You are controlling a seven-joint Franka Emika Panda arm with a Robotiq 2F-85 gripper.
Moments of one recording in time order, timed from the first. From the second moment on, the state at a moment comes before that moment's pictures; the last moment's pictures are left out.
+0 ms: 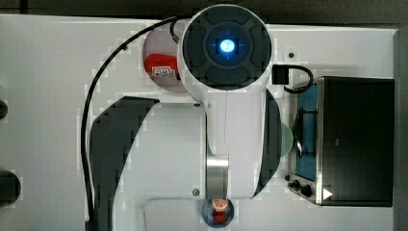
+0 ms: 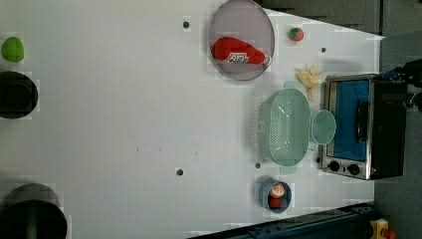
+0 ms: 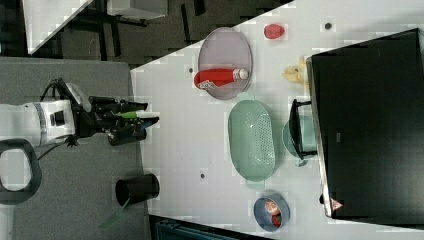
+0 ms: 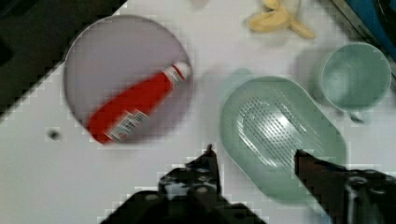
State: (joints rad) arm 0.02 -0.04 -0.01 -1.81 -0.02 0.21 -0.02
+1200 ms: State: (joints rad) arm -0.02 -0.24 -0.04 -2.35 -0.04 0.52 0.16
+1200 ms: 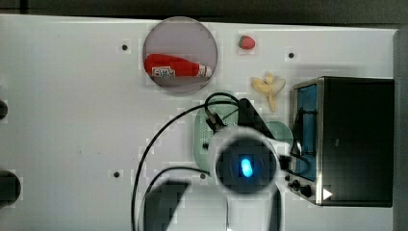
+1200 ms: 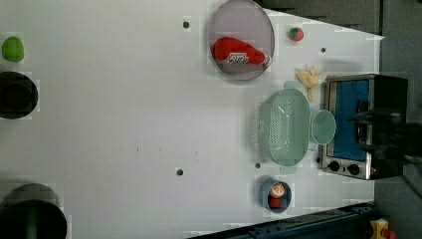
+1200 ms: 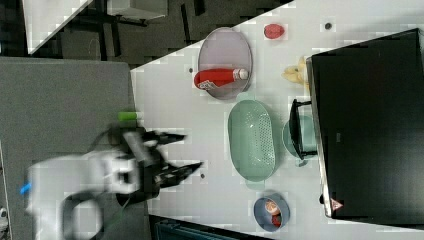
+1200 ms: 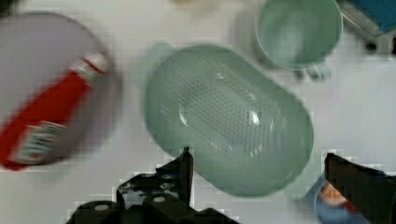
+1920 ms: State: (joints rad) arm 0.00 0.25 -0.03 -2.39 -0.04 0.99 0.54
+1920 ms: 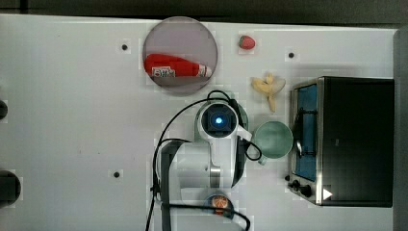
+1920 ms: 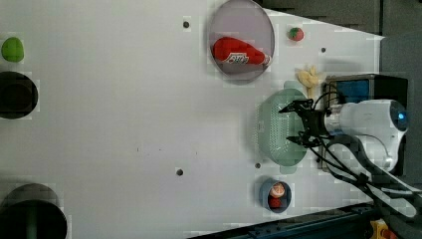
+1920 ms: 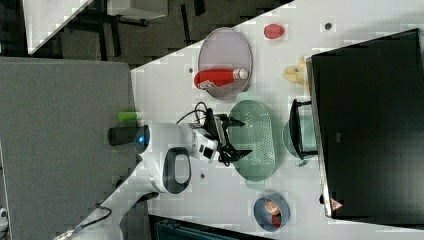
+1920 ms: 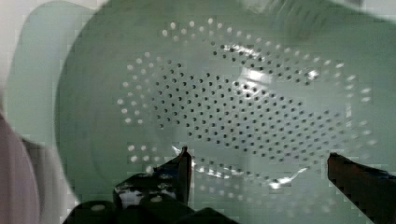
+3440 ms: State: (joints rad) arm 0.13 0.41 0.06 -2.40 0.13 1.17 0.76
